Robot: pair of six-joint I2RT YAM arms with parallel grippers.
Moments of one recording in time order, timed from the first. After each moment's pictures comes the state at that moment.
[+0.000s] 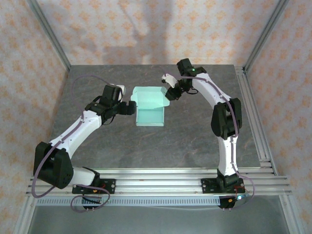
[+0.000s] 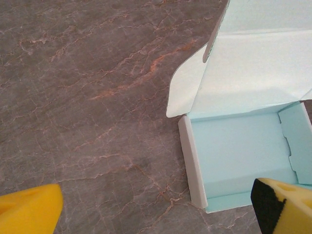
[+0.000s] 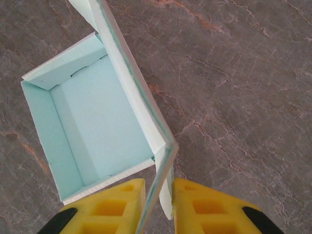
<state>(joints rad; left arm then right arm) -0.30 1.36 1.04 -0.51 -0.08 -0.22 0.36 2.13 1.94 -1.00 -0.52 -0.61</state>
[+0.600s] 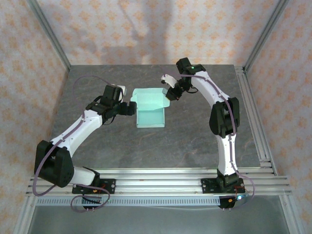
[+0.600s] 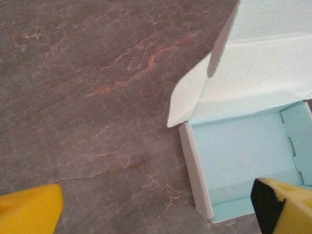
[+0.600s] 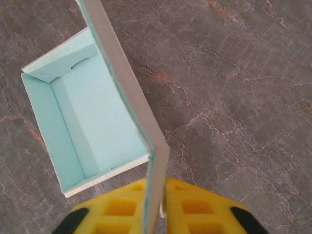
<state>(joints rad) -0.30 1.38 1.04 -0.51 -0.06 -0.22 0.36 2.17 2.03 -1.11 -0.52 -0.67</state>
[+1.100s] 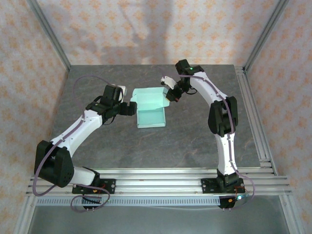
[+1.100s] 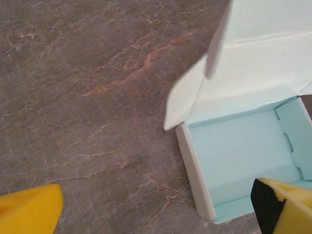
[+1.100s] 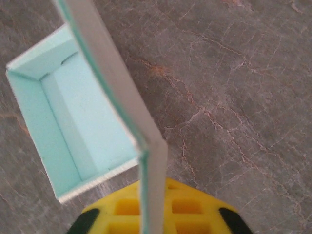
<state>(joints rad) -0.30 1.38 1.04 -0.51 -0.05 -0.22 0.36 2.21 2.04 -1.11 -0.52 -0.66</state>
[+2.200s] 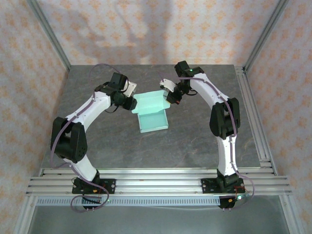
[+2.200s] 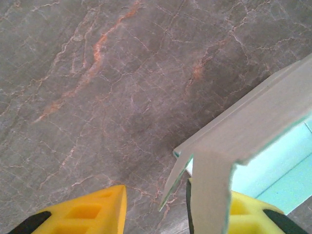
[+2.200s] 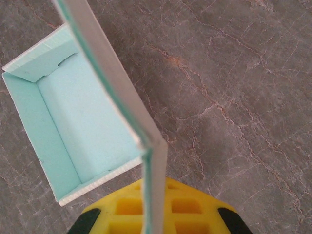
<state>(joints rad) -0.26 1.69 1.35 -0.73 0.15 0.07 0.39 2.14 1.96 -1.11 -0.49 -0.75</state>
